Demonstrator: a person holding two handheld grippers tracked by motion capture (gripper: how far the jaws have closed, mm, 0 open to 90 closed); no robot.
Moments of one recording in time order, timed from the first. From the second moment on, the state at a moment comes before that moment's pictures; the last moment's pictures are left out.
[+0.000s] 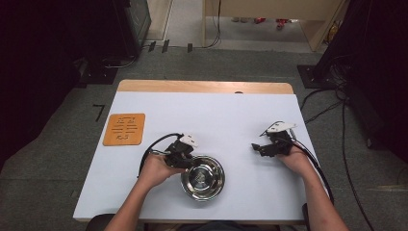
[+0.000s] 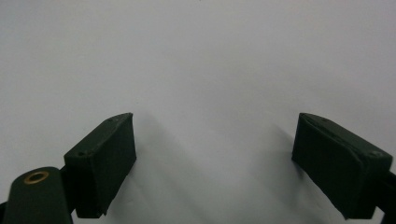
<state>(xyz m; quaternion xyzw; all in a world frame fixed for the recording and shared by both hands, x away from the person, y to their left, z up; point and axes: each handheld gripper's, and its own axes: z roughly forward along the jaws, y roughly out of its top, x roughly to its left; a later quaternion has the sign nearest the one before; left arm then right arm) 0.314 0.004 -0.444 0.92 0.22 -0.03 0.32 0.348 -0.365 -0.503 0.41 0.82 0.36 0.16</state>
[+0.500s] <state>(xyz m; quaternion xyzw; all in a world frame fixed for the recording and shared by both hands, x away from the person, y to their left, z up) 0.317 0.005 -0.437 0.92 0.22 -0.02 0.34 0.348 -0.365 -0.503 0.41 0.82 0.36 0.16</state>
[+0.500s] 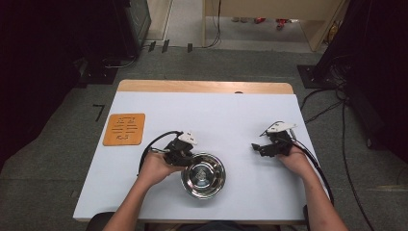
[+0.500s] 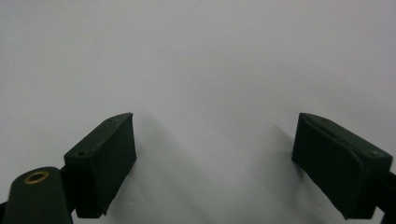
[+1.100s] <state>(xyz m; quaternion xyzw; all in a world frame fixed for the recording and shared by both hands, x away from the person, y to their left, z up) 0.323 0.014 -0.430 0.91 0.23 0.00 0.35 0.348 -0.365 -0.503 0.41 0.82 0.36 0.16</state>
